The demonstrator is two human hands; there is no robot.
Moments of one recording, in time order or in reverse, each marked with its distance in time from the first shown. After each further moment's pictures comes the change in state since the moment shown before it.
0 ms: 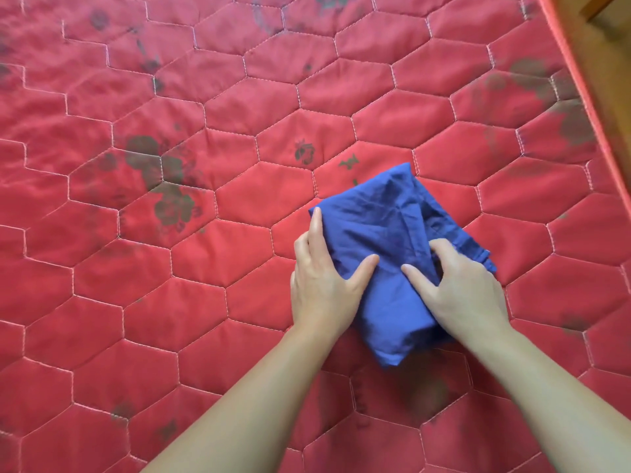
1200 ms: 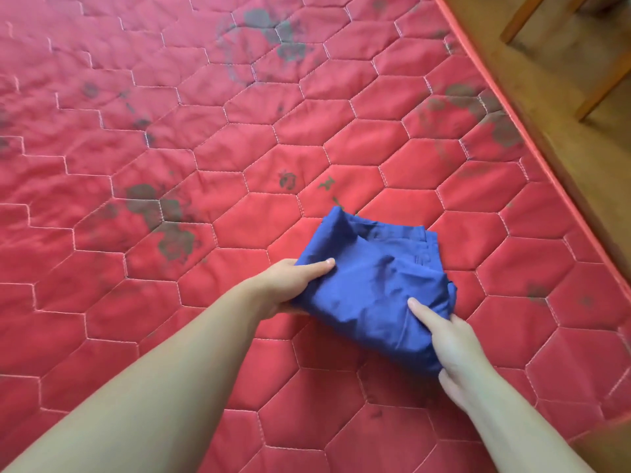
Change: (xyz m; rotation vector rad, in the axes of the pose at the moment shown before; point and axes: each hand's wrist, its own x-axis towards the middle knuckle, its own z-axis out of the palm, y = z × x) left_hand 0.046 0.010 -0.072 -0.252 -0.737 -0.571; right_hand -0.077 -0.019 0.010 1.266 -0.045 0.849
